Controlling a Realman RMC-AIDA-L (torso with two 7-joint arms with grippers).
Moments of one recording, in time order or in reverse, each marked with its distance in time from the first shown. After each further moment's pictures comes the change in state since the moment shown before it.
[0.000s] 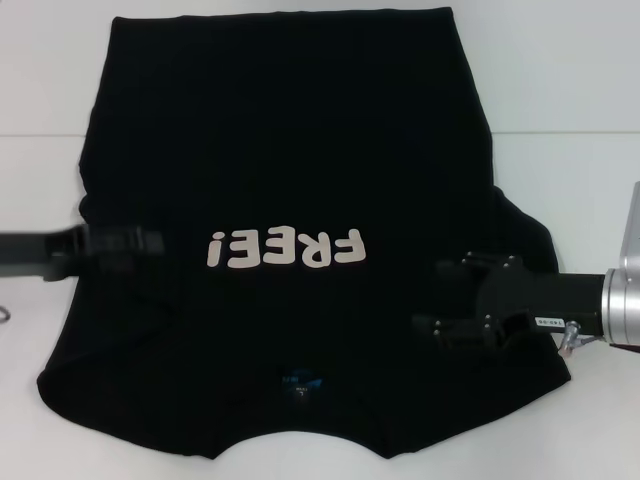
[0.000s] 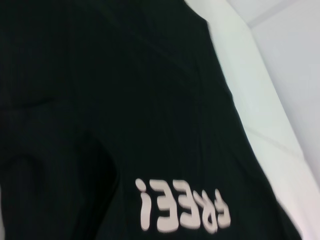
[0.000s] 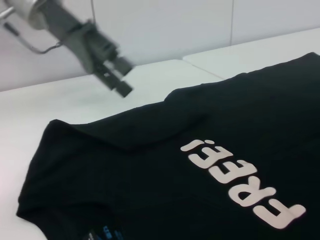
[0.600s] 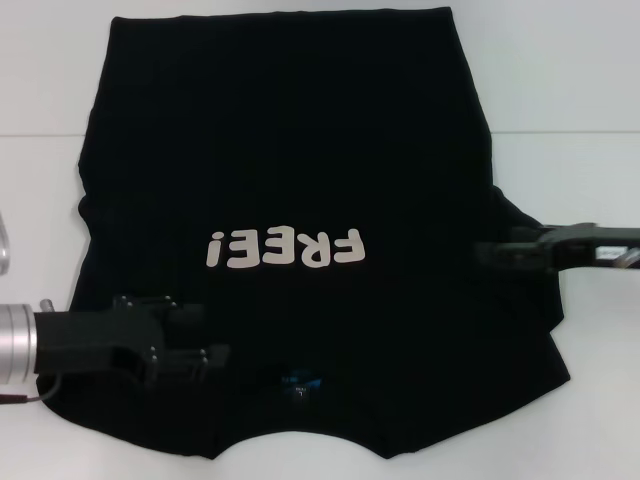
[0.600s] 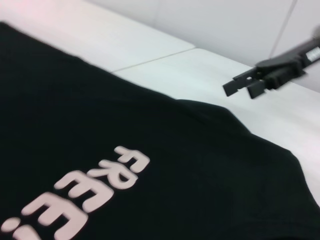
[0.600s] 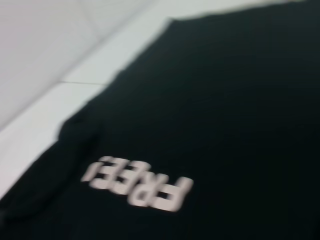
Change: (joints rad) left arm 0.104 -0.187 0.066 0.144 -0.007 0.073 0.845; right arm -0.001 -0.061 0.000 -0.161 -0.073 0.027 0.718
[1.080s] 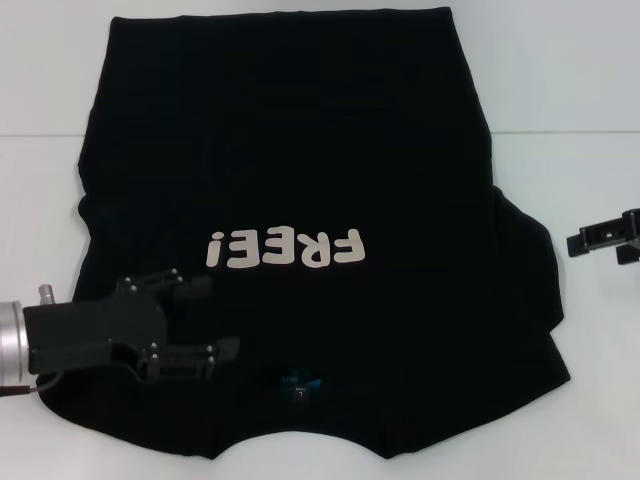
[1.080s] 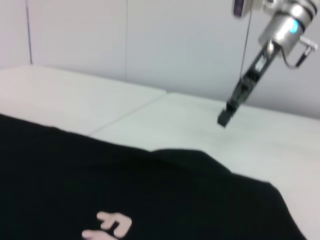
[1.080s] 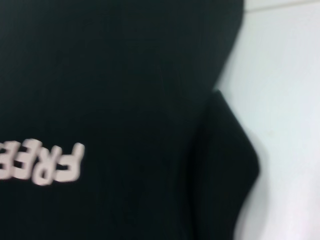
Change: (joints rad) left arm 0.043 -0.024 -0.009 0.047 -0.112 0.089 0.194; right arm 0.120 -0.122 -0.004 -0.115 -0.395 -0.150 0.655
